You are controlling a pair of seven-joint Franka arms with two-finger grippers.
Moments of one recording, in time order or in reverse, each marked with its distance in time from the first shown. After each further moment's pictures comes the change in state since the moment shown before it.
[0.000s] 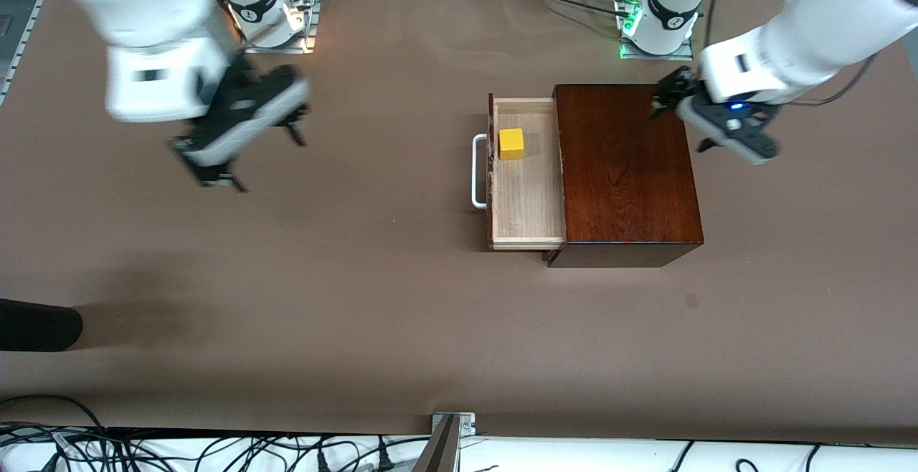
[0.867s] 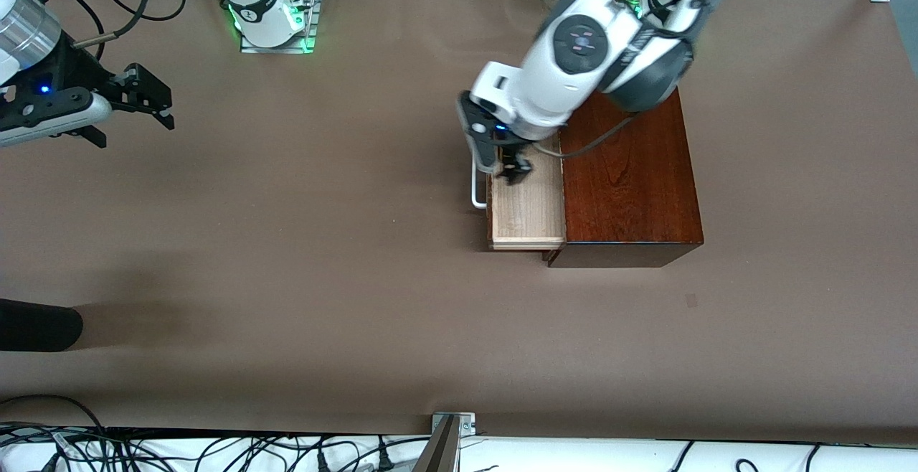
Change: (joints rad) left arm -0.355 0.344 -0.098 0.107 -0.010 0.409 0.274; right arm -0.119 -0.263 -0.117 -0.395 0.022 -0.001 0.249
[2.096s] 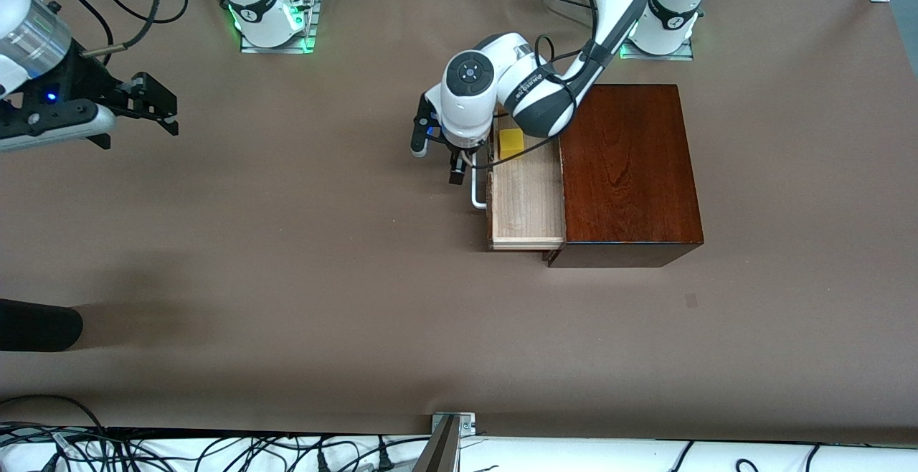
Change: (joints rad) left arm -0.090 0.215 -0.026 -0.011 0.241 0.077 0.256; right arm -0.007 0.028 0.023 0.012 -0.019 -0.003 0.050
